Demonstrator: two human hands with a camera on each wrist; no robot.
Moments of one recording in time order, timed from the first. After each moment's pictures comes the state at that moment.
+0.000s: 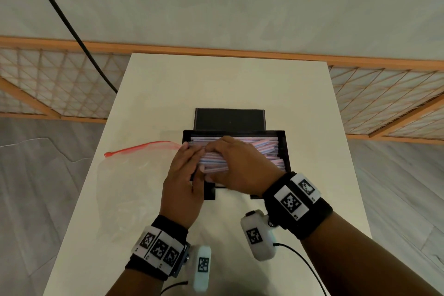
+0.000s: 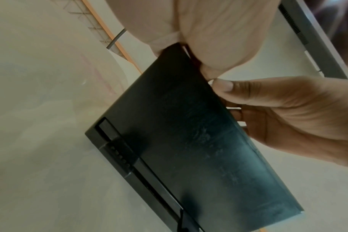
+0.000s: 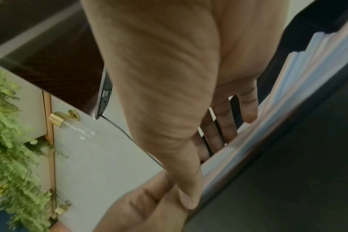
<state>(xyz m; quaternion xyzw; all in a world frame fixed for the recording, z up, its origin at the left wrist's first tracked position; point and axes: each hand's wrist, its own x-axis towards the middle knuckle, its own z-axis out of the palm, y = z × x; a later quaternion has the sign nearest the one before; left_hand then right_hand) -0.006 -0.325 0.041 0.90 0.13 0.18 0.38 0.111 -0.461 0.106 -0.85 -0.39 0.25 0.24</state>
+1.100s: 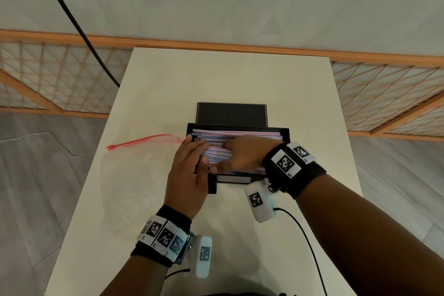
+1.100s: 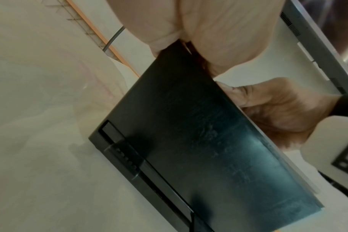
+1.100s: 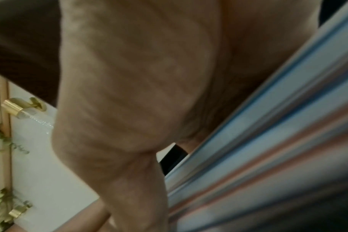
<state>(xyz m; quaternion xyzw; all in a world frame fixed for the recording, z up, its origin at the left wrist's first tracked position) -0.006 -0.329 0.045 0.90 0.15 0.18 0.36 0.139 -0.450 0.110 -0.83 -0.37 0.42 0.05</state>
